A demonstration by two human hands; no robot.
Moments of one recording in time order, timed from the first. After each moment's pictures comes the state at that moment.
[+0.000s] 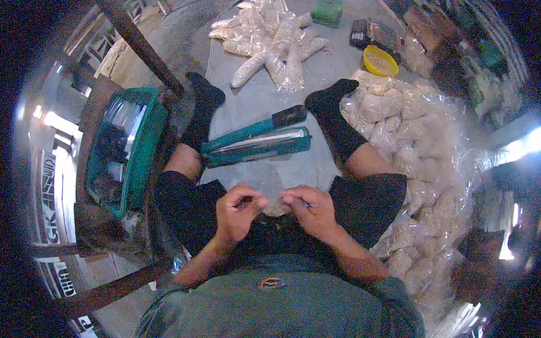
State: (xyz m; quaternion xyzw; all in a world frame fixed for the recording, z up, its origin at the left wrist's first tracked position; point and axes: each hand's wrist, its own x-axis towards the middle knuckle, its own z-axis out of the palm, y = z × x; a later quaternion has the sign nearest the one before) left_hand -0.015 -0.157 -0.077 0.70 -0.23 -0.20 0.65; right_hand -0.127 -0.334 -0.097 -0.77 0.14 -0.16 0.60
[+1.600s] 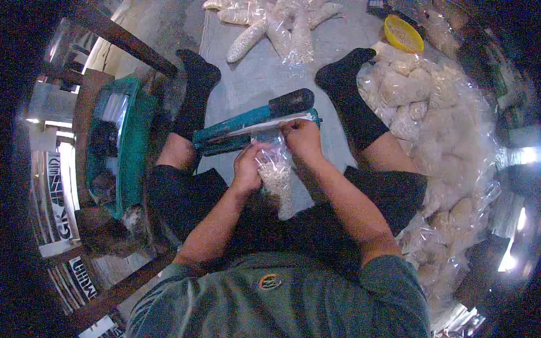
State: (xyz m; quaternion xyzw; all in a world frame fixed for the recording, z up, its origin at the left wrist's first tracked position) left_hand 0.073 -0.236 -0.256 0.45 0.11 -0.40 0.79; right_hand 0.034 -0.407 -0.210 -0.71 0.39 -0.04 0.59
